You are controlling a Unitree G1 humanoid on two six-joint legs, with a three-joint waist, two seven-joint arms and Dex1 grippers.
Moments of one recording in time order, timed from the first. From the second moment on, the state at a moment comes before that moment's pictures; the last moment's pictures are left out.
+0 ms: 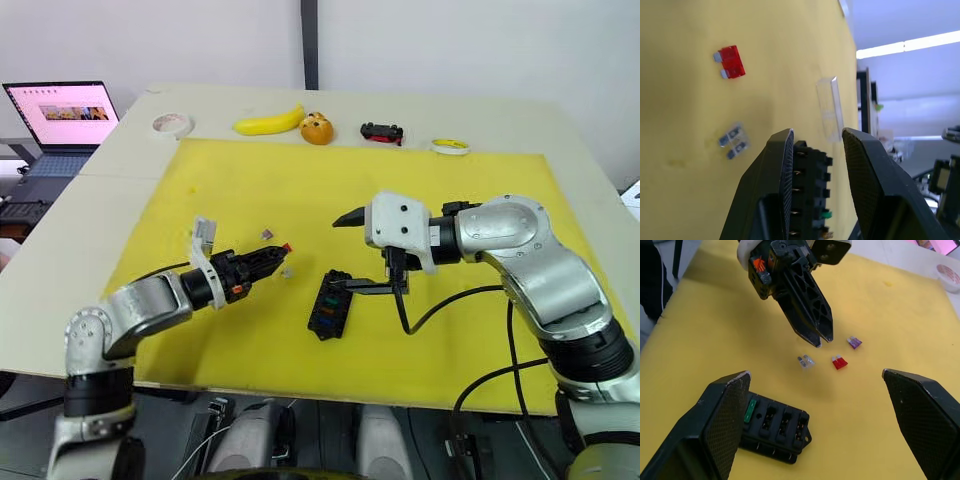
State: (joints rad) left arm -0.26 0.22 0.24 -0.27 -1.95 1.03 0.68; right arm -0.59 -0.89 0.13 -0.48 0.41 0.55 1.13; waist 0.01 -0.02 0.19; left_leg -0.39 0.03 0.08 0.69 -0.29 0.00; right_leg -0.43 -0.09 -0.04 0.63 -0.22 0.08
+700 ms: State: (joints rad) left arm -0.44 0.74 0.16 0.29 -1.95 1.52 0.03; right arm -0.63 -0.87 0.14 -0.47 0.41 0.55 1.12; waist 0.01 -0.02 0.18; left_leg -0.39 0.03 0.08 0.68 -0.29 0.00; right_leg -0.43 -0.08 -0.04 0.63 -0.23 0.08
